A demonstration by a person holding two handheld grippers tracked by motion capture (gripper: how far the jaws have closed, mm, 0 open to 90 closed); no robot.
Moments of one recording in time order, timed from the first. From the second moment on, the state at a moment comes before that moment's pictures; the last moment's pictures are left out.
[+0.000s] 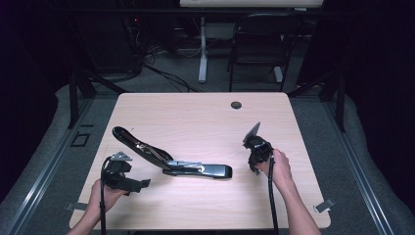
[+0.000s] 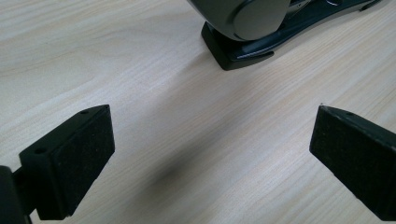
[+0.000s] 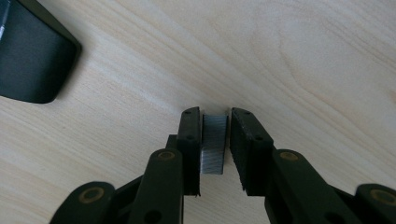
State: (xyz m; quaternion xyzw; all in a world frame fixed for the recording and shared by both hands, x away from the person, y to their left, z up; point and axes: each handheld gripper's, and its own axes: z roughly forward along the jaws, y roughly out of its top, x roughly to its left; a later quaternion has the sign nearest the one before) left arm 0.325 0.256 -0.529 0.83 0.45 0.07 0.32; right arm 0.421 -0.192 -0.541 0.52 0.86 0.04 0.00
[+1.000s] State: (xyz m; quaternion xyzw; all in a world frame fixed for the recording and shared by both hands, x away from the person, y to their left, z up) left arm 0.326 0.257 -0.529 0.84 0.45 0.06 0.31; right arm 0.422 -0.197 -0.535 0.51 0.86 0.03 0.00
